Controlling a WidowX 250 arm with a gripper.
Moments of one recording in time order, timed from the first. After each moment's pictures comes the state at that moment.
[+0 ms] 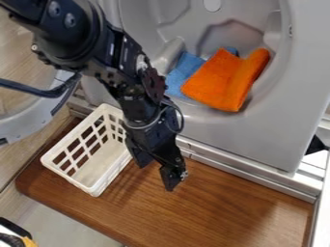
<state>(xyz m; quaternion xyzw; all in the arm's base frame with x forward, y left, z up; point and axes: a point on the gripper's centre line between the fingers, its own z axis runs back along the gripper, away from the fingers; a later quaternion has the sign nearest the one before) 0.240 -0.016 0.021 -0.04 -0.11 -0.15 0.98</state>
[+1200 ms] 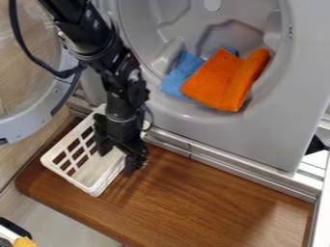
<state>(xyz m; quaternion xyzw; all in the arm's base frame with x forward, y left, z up) 0.259 0.071 -0.029 0.08 -0.02 -0.08 0.99</state>
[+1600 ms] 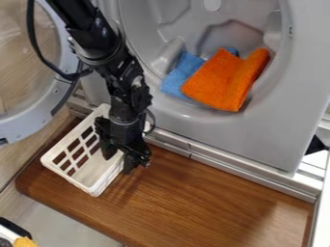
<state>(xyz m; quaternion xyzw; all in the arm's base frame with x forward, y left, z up) 0.267 0.069 -0.041 0.09 -0.01 -0.07 0.99</state>
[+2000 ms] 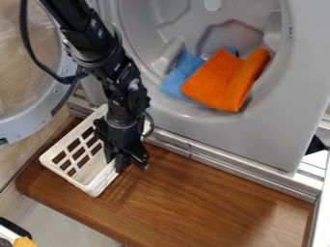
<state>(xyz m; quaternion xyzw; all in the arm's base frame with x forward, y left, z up) 0.262 0.068 -0.038 0.08 -0.03 -0.08 0.99</state>
